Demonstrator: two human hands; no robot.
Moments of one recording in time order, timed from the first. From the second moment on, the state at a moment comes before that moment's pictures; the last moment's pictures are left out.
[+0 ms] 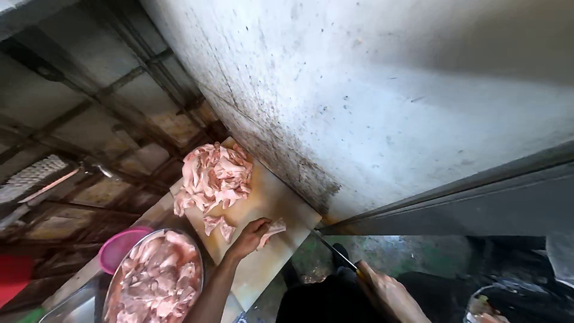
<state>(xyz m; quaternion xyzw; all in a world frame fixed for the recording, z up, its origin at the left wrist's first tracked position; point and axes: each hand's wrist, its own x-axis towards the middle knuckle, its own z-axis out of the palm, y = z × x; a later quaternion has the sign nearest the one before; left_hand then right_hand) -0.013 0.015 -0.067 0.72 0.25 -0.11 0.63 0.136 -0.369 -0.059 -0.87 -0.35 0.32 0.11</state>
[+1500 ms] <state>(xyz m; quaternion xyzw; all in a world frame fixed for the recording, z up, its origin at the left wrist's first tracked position) -0.001 -0.051 -0.125 0.96 0.17 -0.07 0.22 0.019 -0.298 -0.130 -0.77 -0.14 0.51 0.35</state>
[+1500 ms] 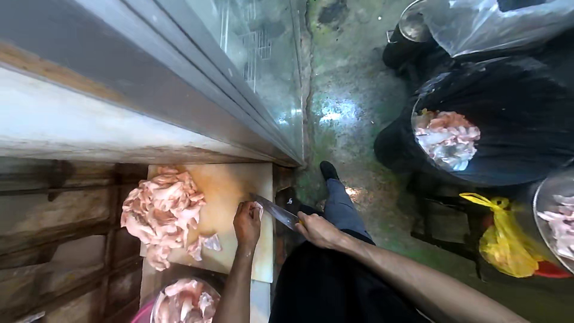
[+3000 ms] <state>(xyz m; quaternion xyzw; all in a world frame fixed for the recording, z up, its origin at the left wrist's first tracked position) 0.000 -0.060 -0.120 0.97 0.14 -0.08 0.19 0.014 -0.288 -0.117 -0.78 -0.18 0.50 0.33</state>
